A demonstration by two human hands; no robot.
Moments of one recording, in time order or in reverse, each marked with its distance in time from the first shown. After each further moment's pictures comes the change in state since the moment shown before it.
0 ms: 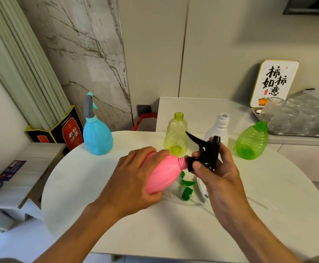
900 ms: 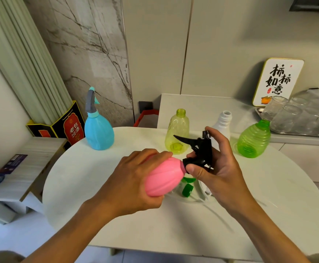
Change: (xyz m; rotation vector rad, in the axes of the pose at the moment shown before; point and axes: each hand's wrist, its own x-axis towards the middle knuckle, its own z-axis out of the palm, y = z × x) left_hand -0.007 0.004 -0.010 -0.150 -0.116 -0.001; right_hand 0.006 -0.013 -0.005 -0.365 -0.259 -0.074
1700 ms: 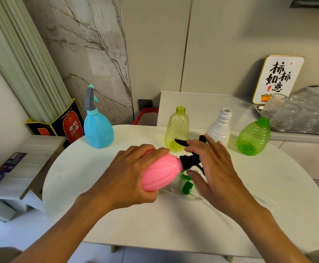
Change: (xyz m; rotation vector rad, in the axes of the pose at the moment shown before) left_hand 0.003 -0.008 -0.005 0.064 -0.059 -0.017; right_hand -0.003 0.007 -0.006 -1.019 -0.170 -0.325
